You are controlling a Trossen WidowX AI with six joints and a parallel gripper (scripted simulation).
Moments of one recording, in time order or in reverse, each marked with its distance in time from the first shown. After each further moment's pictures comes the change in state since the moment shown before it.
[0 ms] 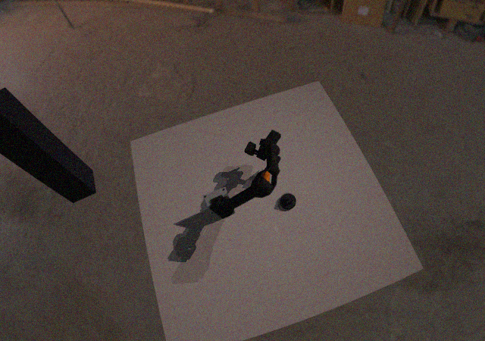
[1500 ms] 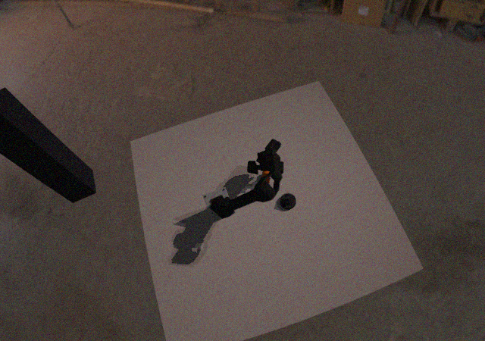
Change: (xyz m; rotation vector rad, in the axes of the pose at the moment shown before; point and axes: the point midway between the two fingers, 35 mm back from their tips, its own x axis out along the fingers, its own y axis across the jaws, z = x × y) arm 0.014 -0.056 -0.056 -0.404 0.214 -0.224
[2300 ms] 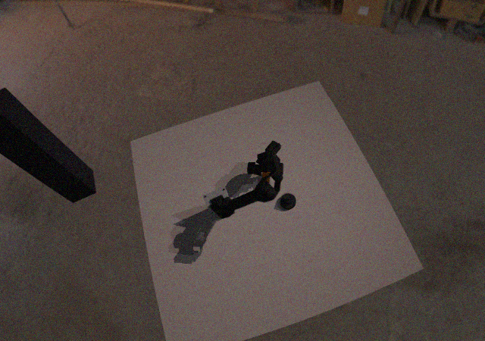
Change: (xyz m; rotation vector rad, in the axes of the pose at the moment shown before) arm 0.013 0.001 -0.001 -0.002 0.003 0.000
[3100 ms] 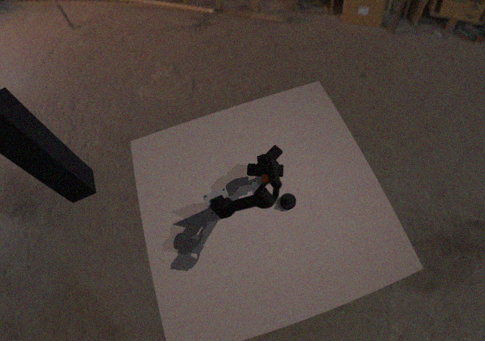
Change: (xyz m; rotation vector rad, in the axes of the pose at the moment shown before) arm -0.005 -0.001 -0.006 0.004 -0.131 0.001
